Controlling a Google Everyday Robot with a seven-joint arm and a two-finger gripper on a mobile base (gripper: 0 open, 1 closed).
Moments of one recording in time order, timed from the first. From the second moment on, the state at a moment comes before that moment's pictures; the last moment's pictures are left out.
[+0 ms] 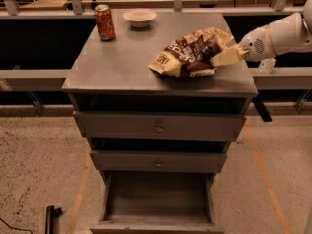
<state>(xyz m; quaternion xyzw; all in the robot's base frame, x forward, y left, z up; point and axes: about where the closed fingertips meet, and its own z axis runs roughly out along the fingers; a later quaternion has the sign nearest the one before) 0.669 -0.189 0.891 -0.35 0.82 0.31 0.34</state>
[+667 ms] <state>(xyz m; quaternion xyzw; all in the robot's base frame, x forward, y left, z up) 0.566 -0.161 0.899 -0.25 0.85 0.39 0.27</state>
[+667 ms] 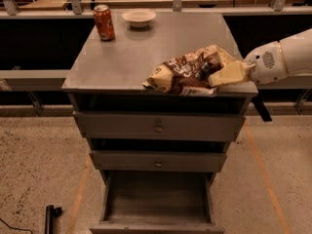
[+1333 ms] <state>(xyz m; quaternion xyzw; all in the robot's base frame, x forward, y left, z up) 0.440 -0.146 0.841 -0.12 0.89 0.43 0.08</state>
